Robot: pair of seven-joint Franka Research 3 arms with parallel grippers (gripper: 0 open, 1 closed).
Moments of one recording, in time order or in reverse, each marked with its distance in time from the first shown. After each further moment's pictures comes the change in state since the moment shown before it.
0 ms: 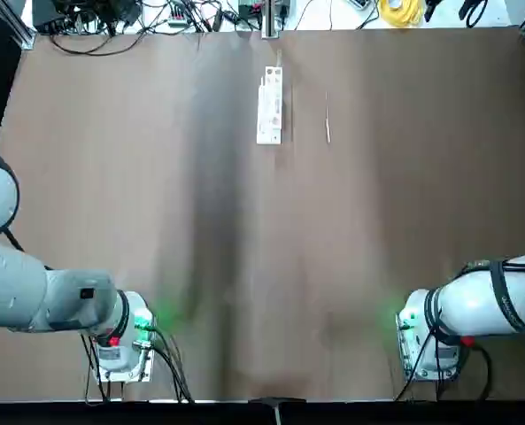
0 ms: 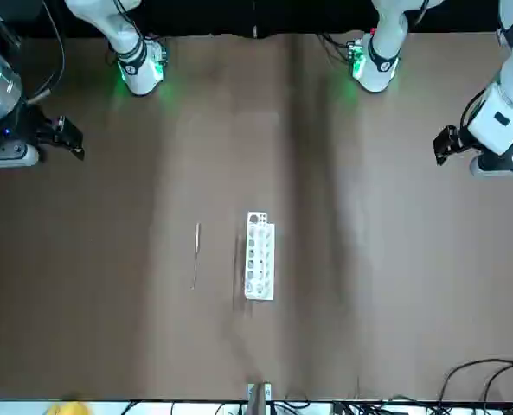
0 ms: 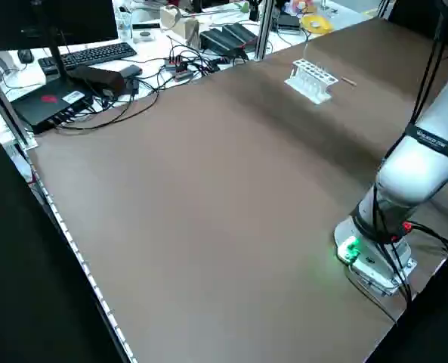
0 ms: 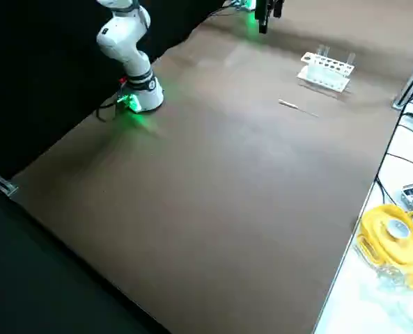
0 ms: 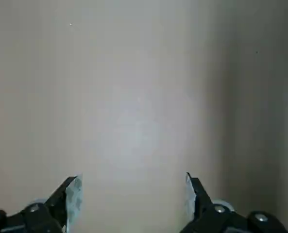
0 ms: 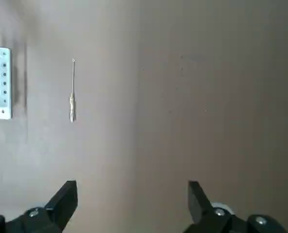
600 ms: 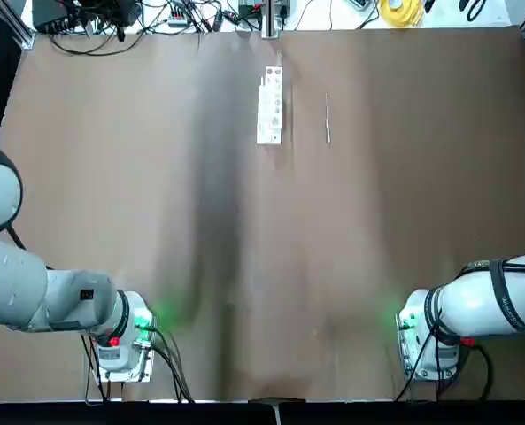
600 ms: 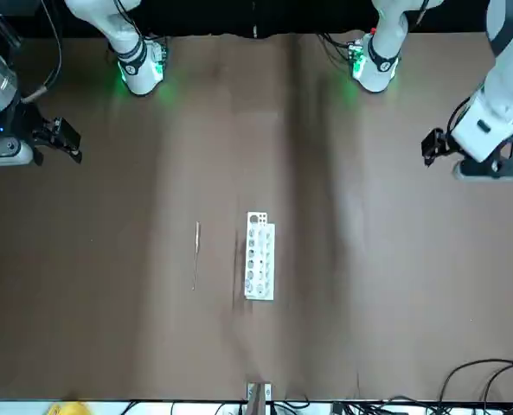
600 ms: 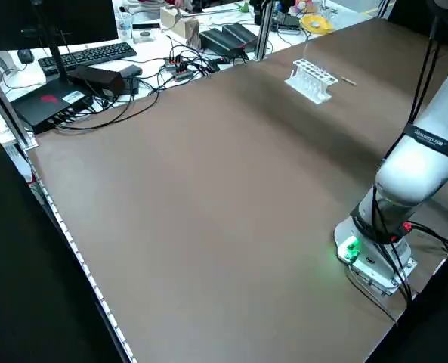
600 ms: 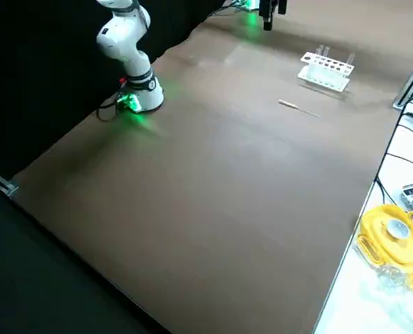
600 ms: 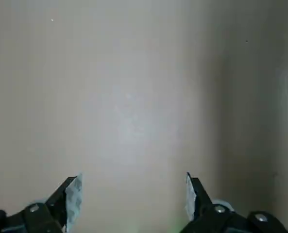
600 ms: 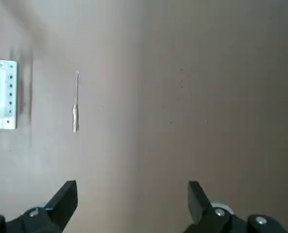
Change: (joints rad) left arm -0.017 0.043 -0.019 0.010 -0.015 -0.013 0.008; right arm 0.009 0.001 -0.002 0.013 0.000 0.035 0.000
